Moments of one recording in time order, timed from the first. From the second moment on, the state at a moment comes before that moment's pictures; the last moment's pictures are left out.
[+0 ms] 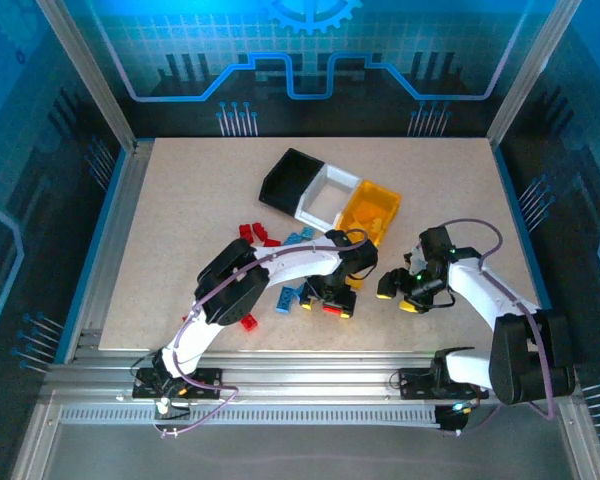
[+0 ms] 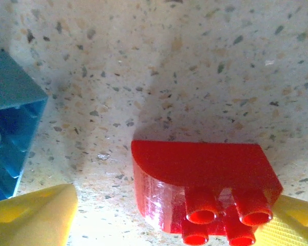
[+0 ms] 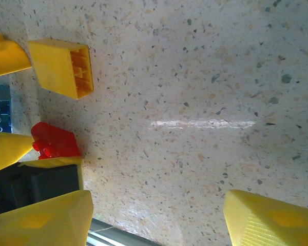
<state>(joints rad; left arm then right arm) -0.97 2.22 1.71 -1.19 0.12 -0.80 0.10 1.26 0.66 -0.83 -0.49 0.43</state>
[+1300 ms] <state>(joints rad) -0.98 2.29 1.83 -1.22 0.12 -0.80 0.10 1.23 0.65 -0.81 -0.53 0.42</state>
